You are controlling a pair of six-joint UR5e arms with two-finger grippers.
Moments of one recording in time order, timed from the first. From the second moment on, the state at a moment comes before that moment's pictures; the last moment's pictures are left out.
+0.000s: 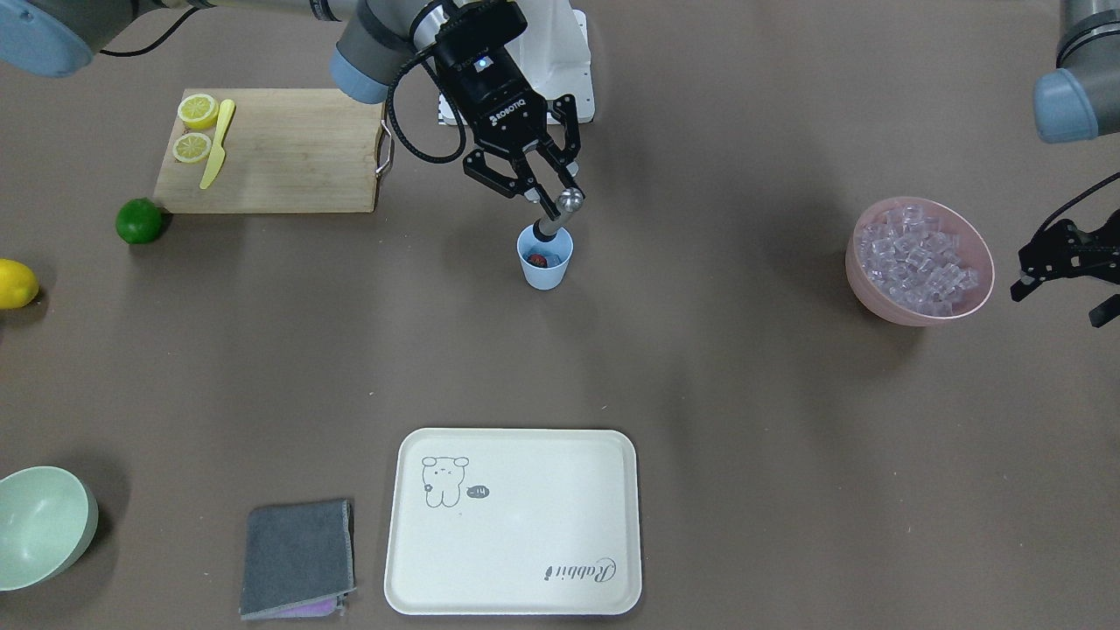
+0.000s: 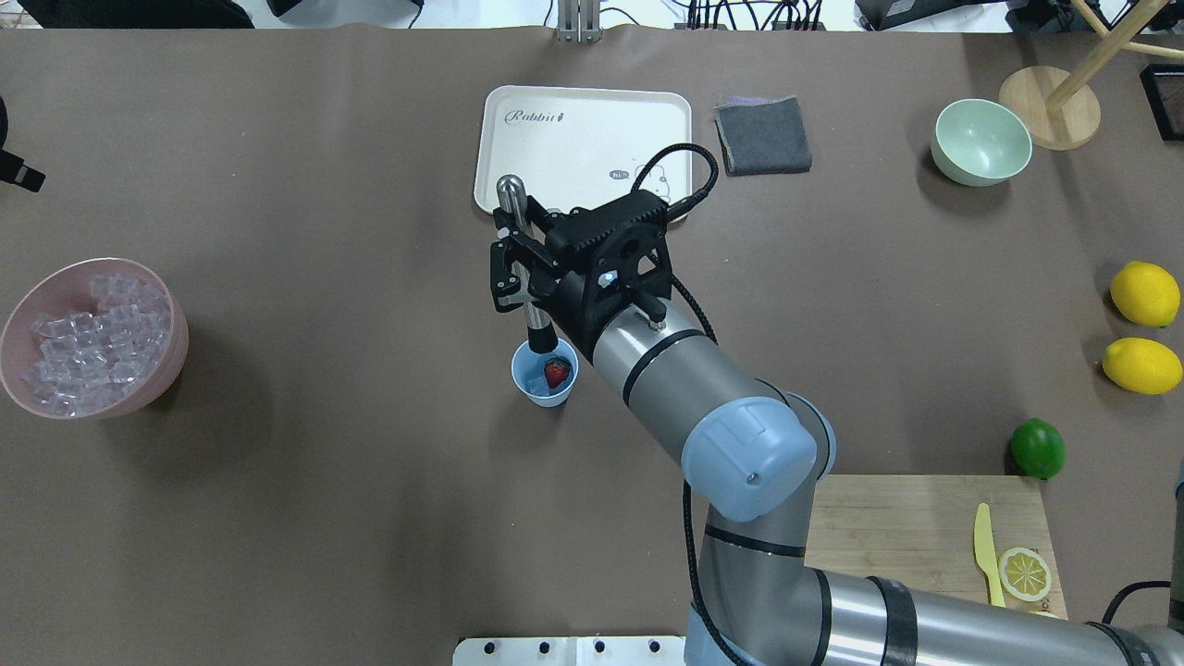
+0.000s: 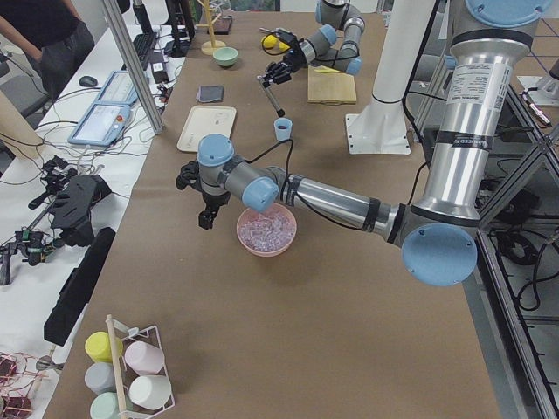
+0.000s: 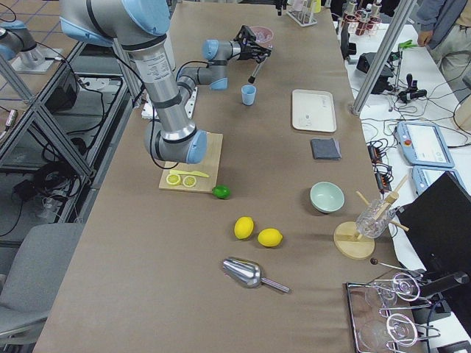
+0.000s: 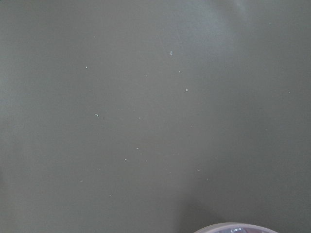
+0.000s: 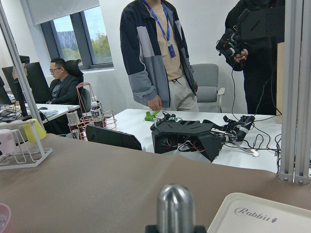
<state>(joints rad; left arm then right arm) -1.31 -1.73 -1.68 -1.88 -2.34 -0.21 0.35 -0.94 1.72 -0.62 1.02 0.69</state>
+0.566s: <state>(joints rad) -1.31 -1.75 -1.69 -1.88 -2.34 -0.21 0.64 -1.01 1.71 -0.65 1.46 0.81</state>
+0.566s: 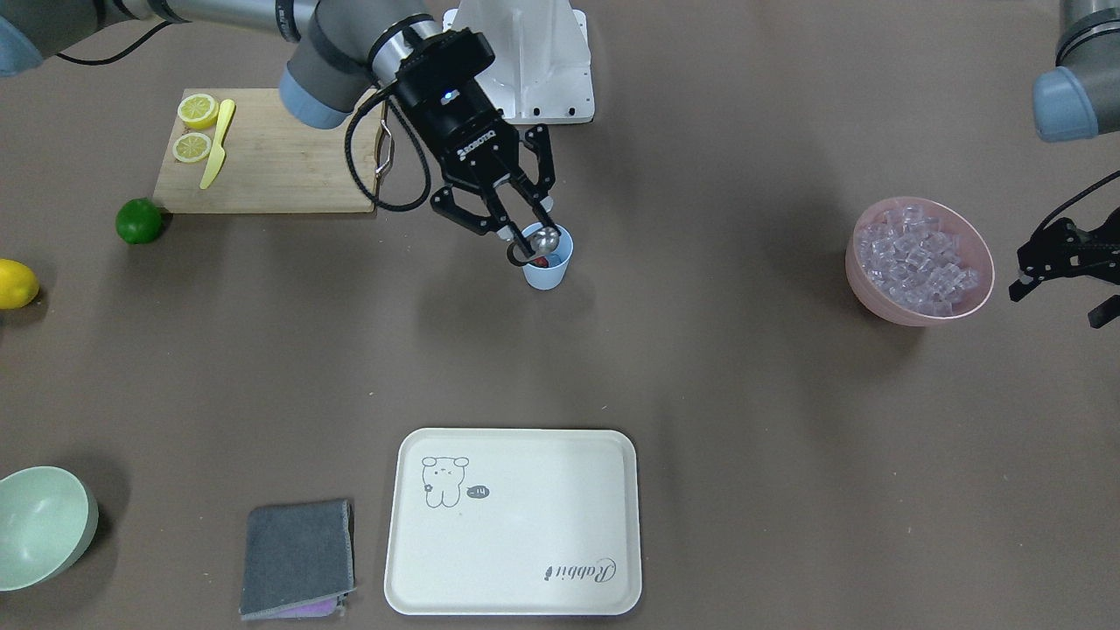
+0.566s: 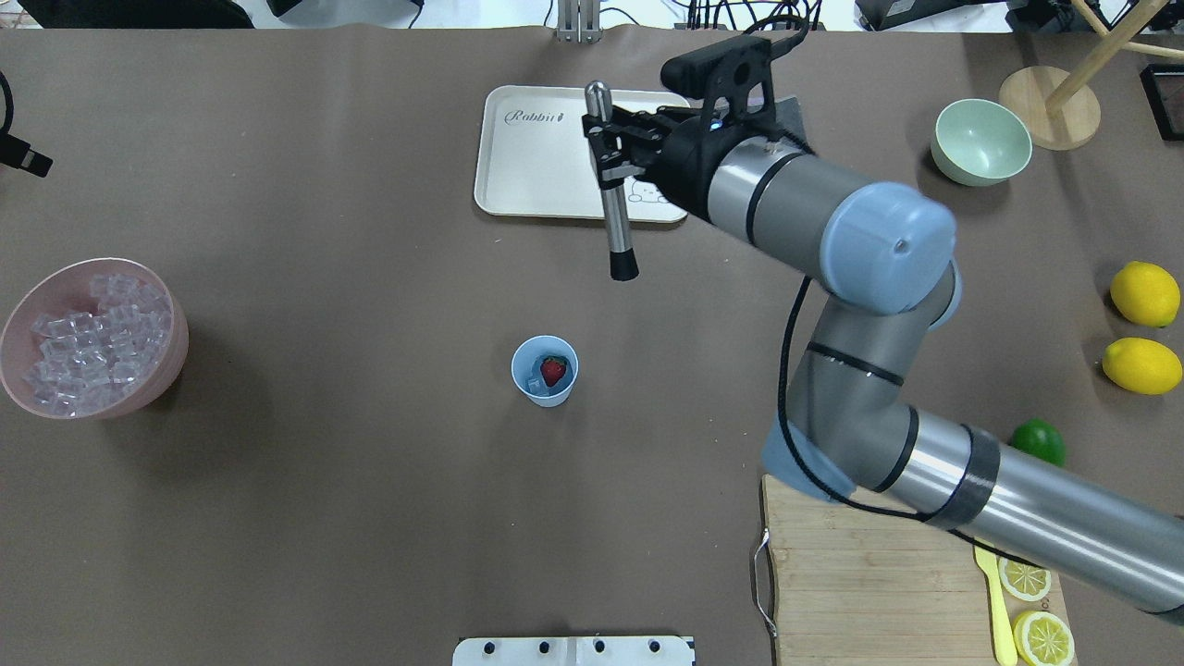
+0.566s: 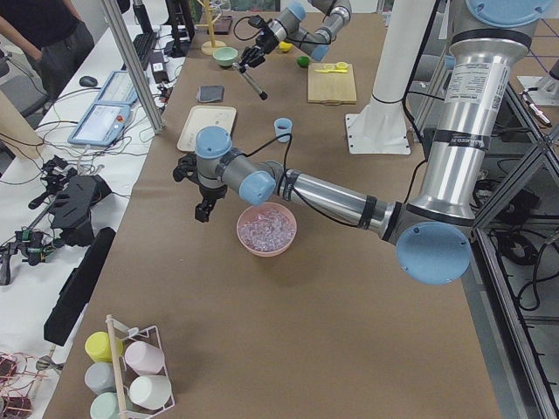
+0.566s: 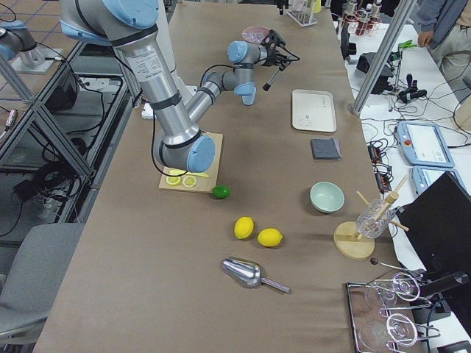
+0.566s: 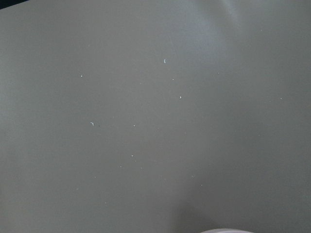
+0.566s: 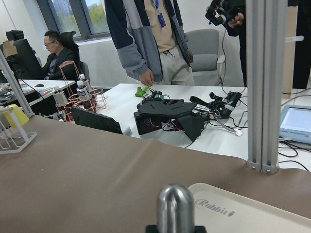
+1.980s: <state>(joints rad) -1.36 -1.75 -1.77 -1.87 -2.33 -0.20 1.09 -1.22 1.45 -0.66 2.30 0.96</state>
